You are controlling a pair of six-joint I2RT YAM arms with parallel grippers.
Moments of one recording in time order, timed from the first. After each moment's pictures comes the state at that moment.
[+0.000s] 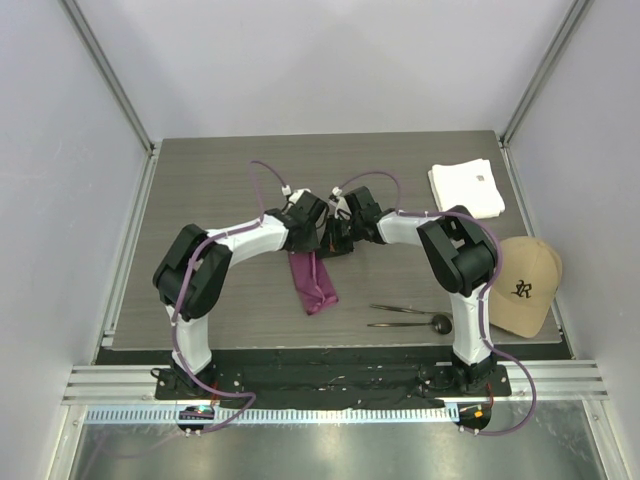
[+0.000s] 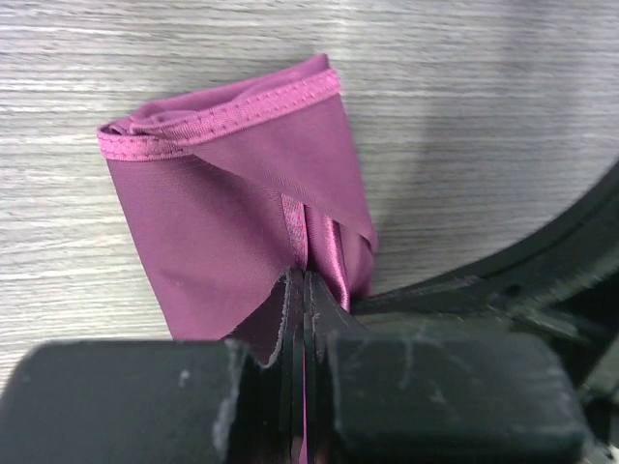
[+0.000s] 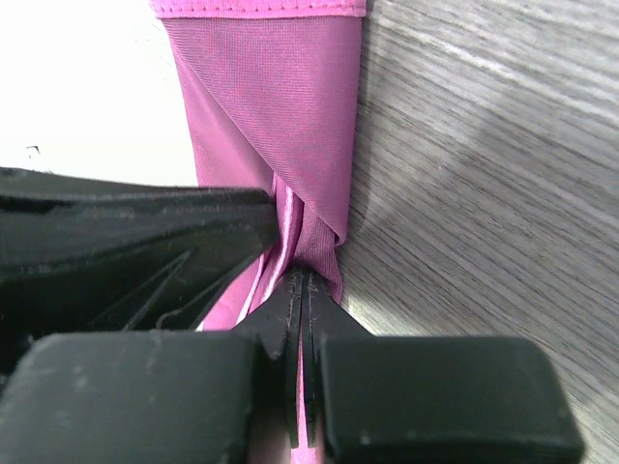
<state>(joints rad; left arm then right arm) -0.66 1.90 1.25 -0.39 -0.25 -0.68 0.54 2.07 1.23 -0.03 -0.59 0.56</state>
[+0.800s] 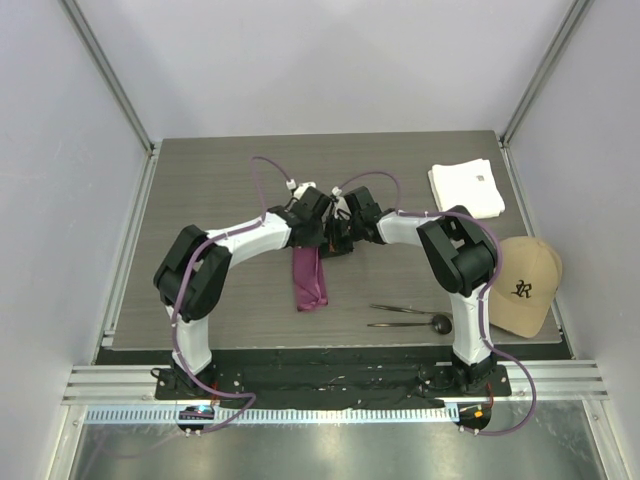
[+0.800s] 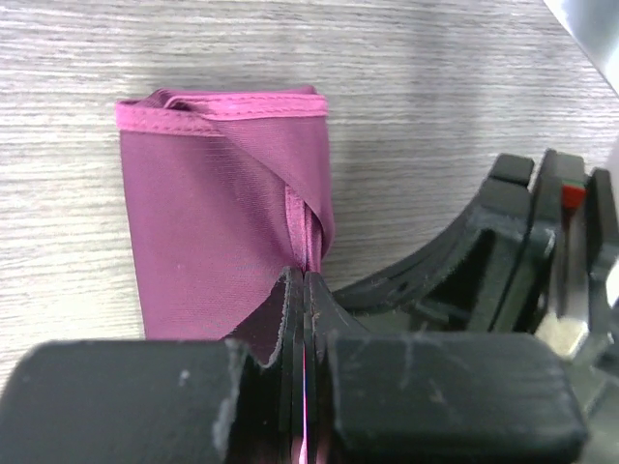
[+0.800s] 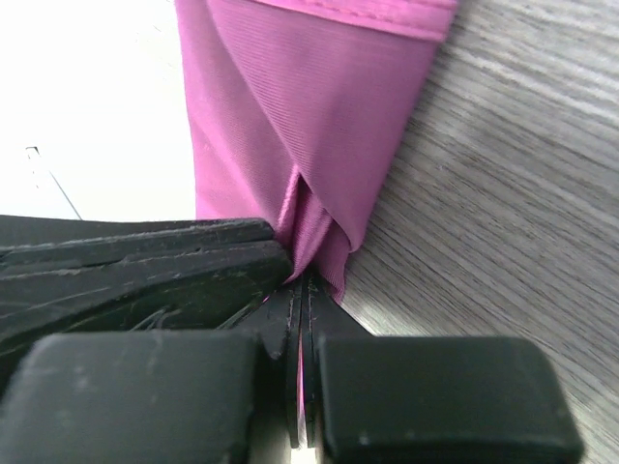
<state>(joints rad) -0.69 1.90 1.30 -0.37 -0.25 -0.71 0.54 2.07 1.23 -0.03 -0.59 0.56</state>
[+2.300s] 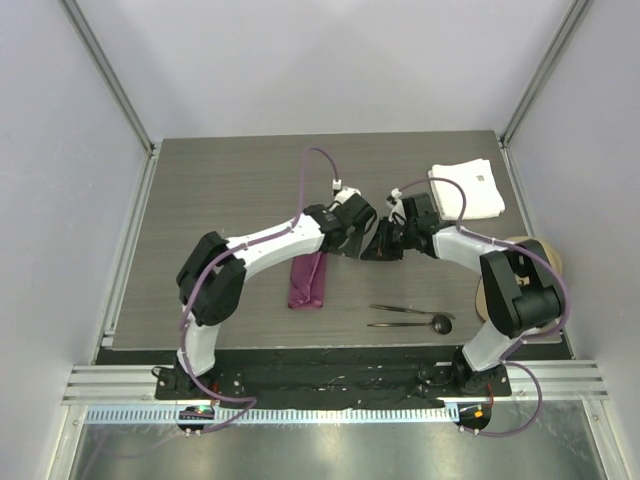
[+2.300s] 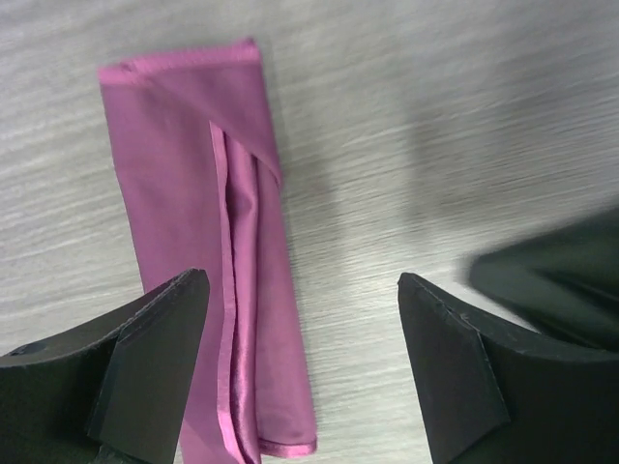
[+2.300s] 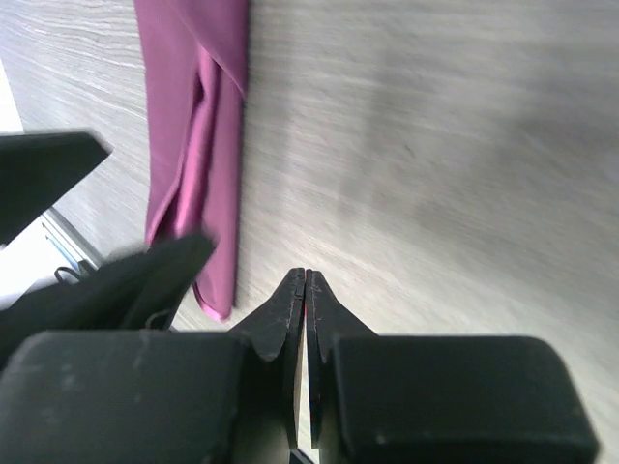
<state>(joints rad) -0.88 1.94 1.56 -0.67 -0.42 -0.55 0.33 1.67 0.89 -0.11 -0.54 0.54</state>
